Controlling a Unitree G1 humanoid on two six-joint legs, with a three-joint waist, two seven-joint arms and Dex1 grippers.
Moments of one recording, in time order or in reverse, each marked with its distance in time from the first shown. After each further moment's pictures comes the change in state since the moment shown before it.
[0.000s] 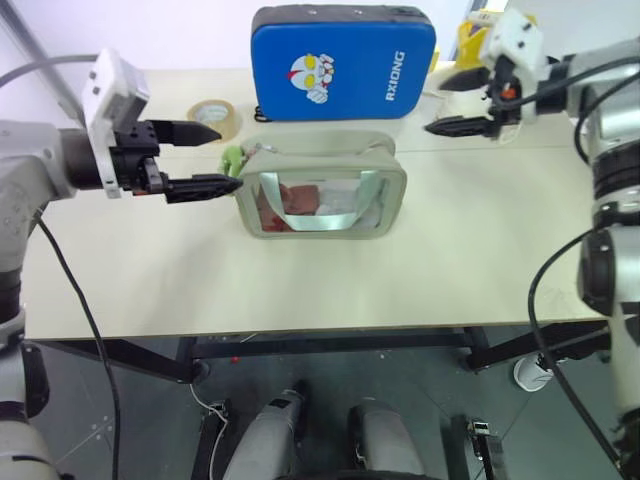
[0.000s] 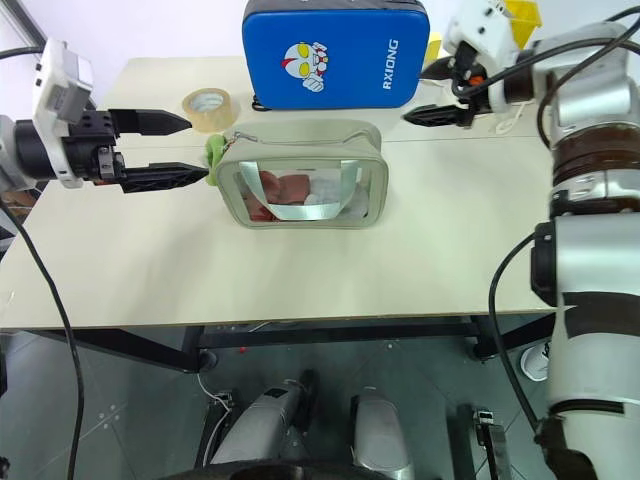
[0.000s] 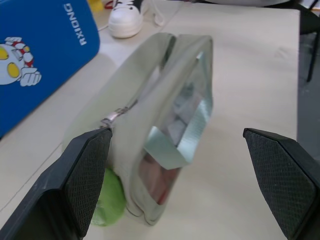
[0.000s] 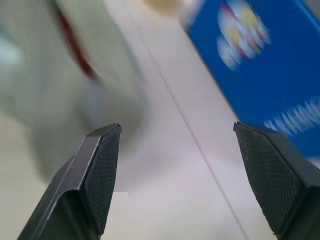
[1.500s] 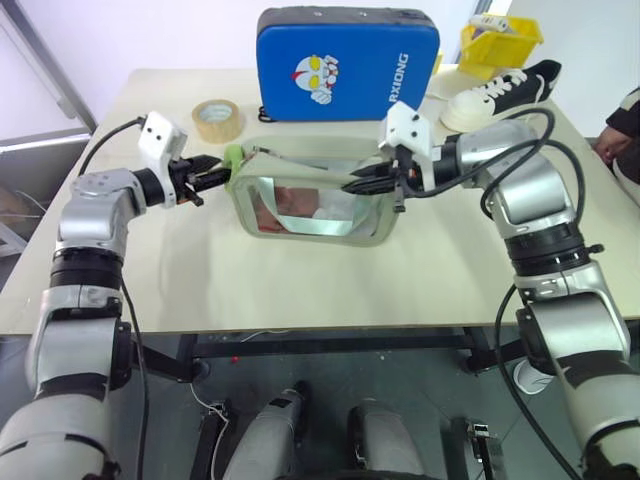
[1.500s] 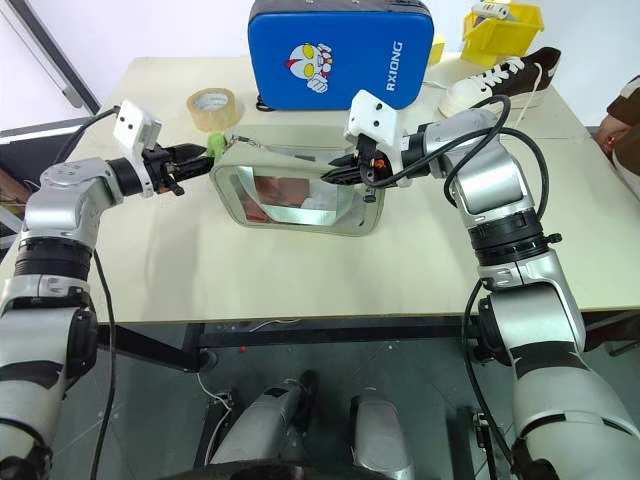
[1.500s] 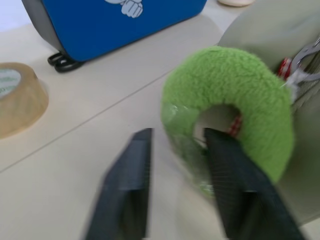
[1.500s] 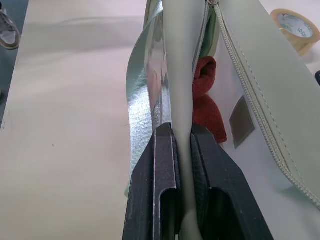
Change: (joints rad) left arm -0.138 -0.345 -0.054 0.735 0.376 -0.483 0.149; right arm 0.269 0.117 0.084 -0.436 0.057 0.196 -0.127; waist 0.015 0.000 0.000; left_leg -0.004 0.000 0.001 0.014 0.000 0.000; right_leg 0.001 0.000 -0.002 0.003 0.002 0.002
